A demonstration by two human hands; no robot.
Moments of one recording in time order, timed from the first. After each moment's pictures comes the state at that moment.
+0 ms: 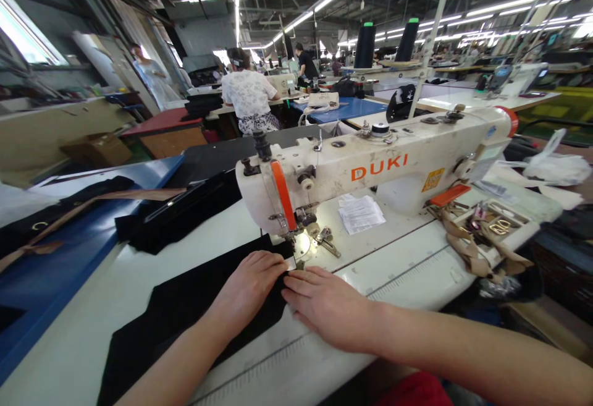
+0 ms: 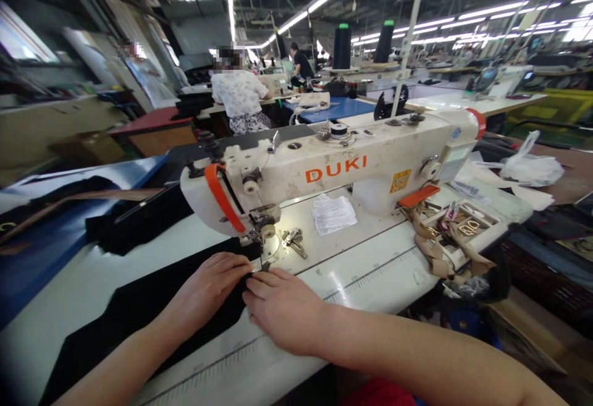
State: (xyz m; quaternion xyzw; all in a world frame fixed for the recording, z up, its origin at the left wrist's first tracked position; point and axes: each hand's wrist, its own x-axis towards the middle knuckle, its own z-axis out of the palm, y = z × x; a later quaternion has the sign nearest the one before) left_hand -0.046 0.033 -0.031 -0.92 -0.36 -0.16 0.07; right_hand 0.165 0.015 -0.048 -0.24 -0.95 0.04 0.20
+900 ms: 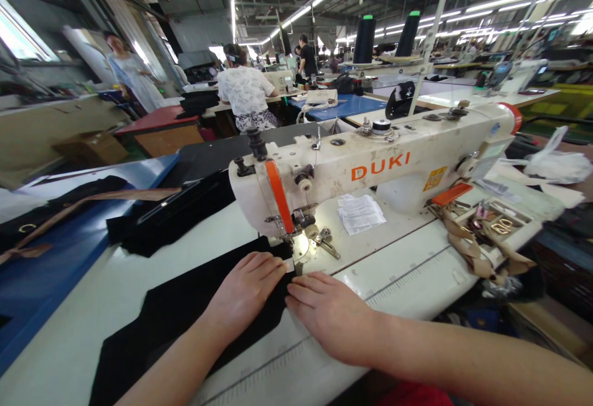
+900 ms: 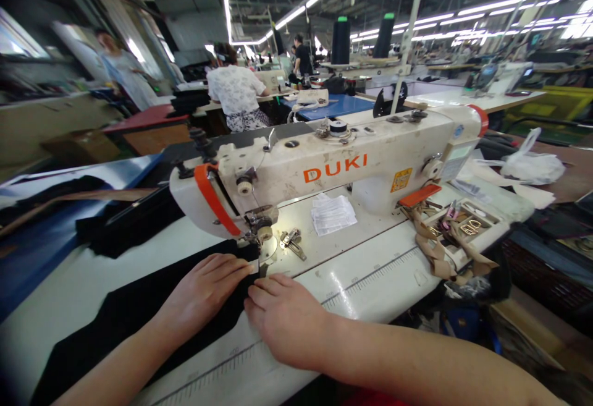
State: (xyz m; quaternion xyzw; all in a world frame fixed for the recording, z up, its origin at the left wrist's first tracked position) left_hand -0.052 0.035 -0.035 -0.93 -0.32 -0.12 0.15; right_hand 0.171 0.008 -0.056 -0.22 -0.95 -0.01 0.22
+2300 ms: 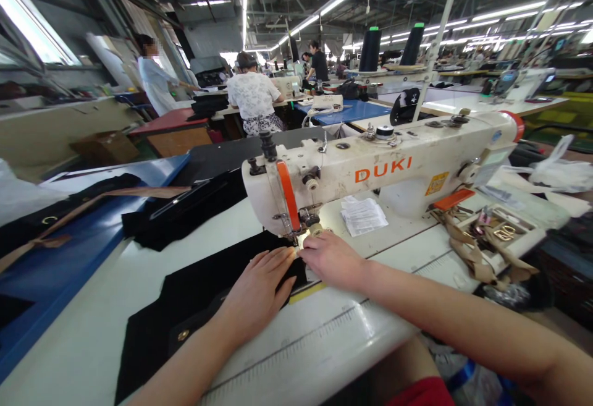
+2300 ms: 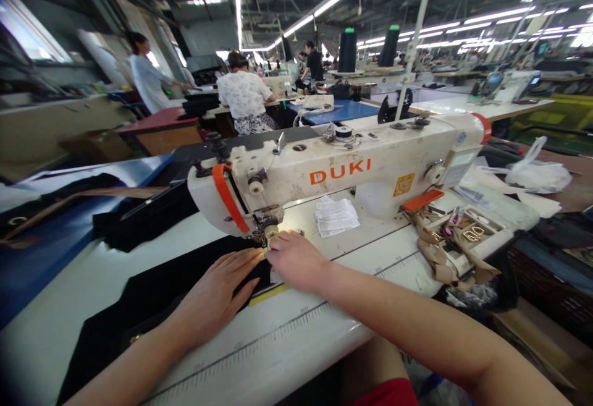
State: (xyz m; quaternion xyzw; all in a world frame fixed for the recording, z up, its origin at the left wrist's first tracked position) left_hand -0.030 0.022 -0.036 -0.87 -0.48 -0.10 0.04; right_hand 0.171 0.079 -0.043 -0.26 -0.95 -0.03 0.16
